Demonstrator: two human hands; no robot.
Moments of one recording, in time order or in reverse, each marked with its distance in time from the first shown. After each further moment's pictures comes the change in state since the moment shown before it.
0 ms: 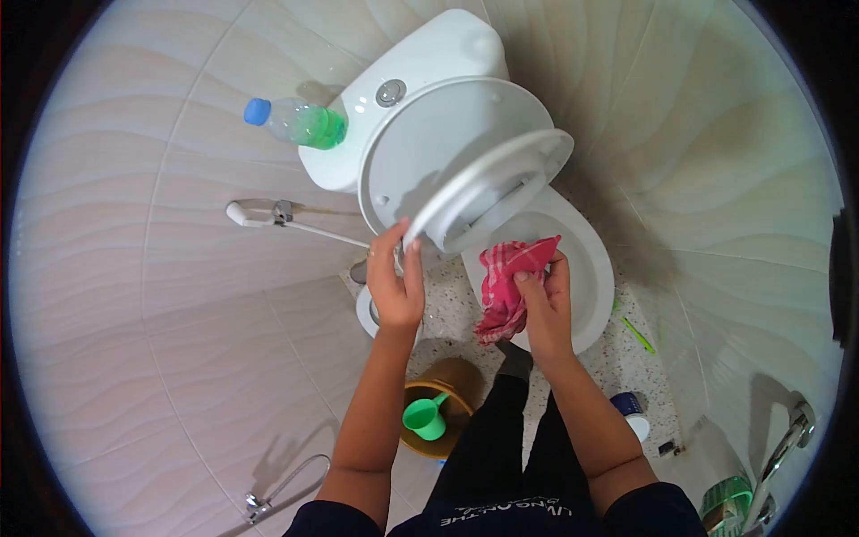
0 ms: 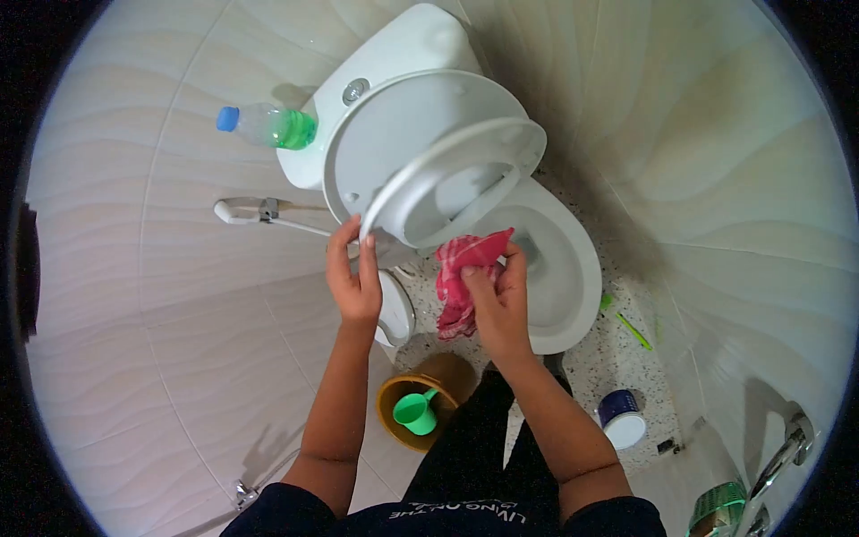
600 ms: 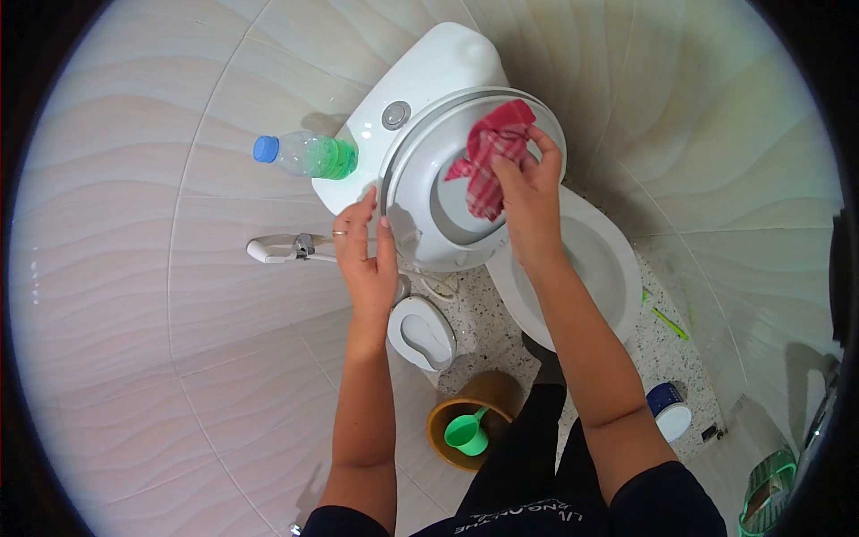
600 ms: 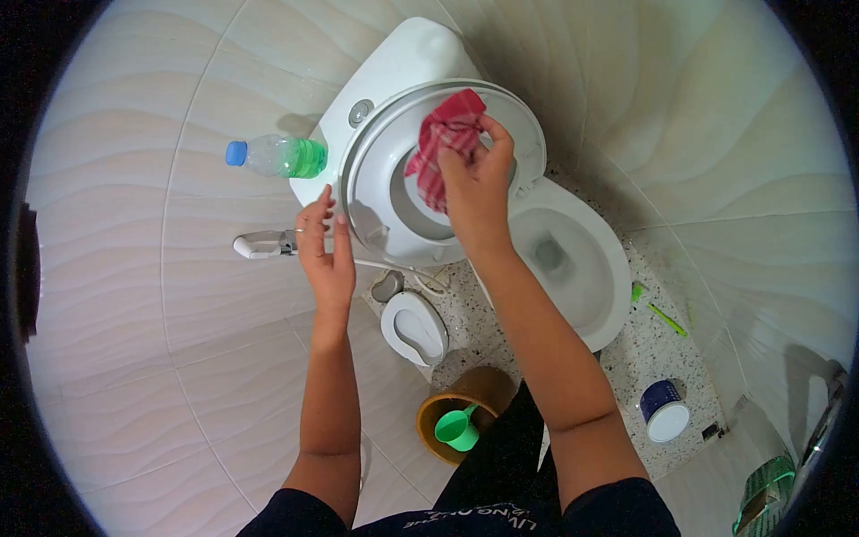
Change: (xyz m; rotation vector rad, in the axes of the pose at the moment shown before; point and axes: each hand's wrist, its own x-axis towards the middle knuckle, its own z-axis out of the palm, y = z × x) left_hand 0.075 -0.035 -0.033 0.025 -0.051 0.161; right_hand 0.117 0.001 0.073 0.119 0.108 -0.275
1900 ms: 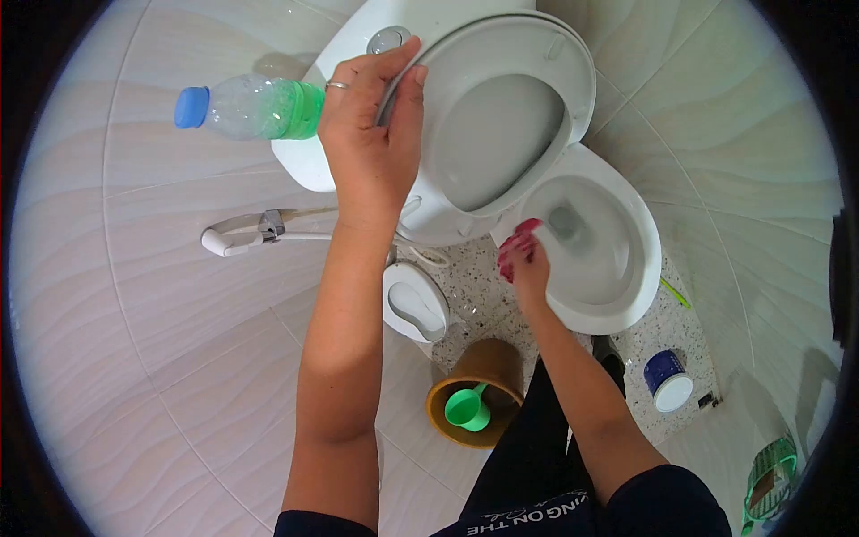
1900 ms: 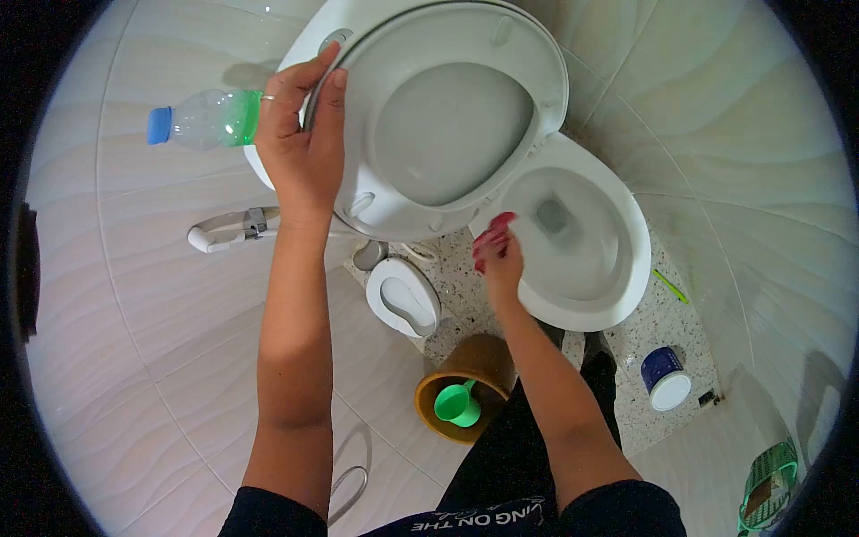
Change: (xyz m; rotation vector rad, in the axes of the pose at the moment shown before) left_hand 0.078 -0.032 0.055 -0.172 0.055 0.222; right_hand -0.115 0.222 -0.156 -0.498 0.293 0.302
